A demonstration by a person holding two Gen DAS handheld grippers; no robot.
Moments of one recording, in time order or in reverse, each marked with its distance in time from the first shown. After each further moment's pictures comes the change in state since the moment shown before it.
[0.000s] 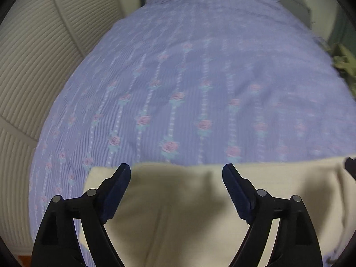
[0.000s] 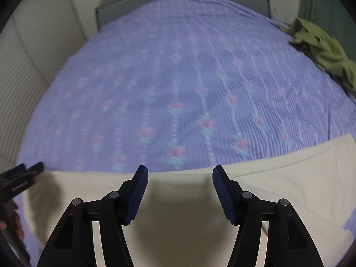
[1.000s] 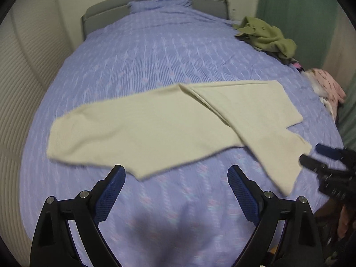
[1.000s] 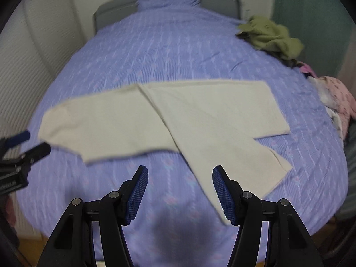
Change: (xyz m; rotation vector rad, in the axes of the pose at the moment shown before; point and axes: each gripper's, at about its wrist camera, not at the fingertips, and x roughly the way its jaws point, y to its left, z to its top) left arm -0.245 -0.226 -0.235 0.209 -0.083 -0.193; right arm -0.250 -0.183 -0.212 -0.051 0.053 -0.066
